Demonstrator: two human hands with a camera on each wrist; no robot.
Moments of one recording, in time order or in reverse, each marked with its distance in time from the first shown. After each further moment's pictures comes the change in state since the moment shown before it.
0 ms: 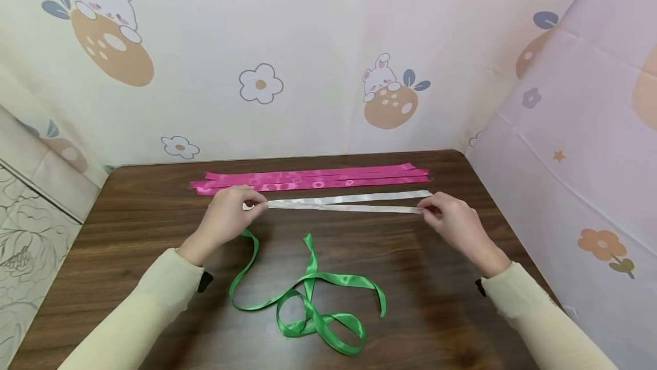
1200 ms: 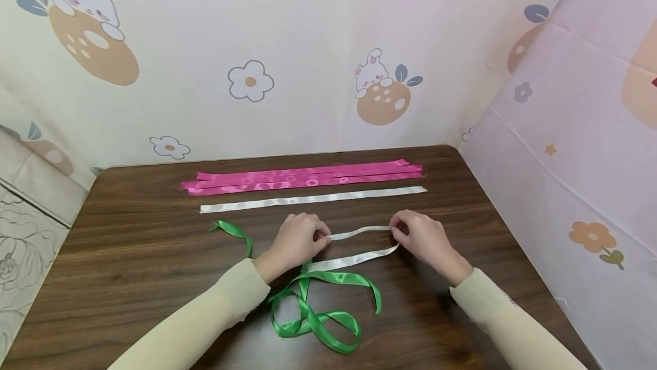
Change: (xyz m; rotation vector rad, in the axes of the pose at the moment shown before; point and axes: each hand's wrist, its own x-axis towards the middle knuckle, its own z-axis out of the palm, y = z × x) left_hand 0.006 0.080 0.108 -0.024 -0.166 0.136; right_hand -0.015 -0.021 0.053 -0.022 -0.110 0.023
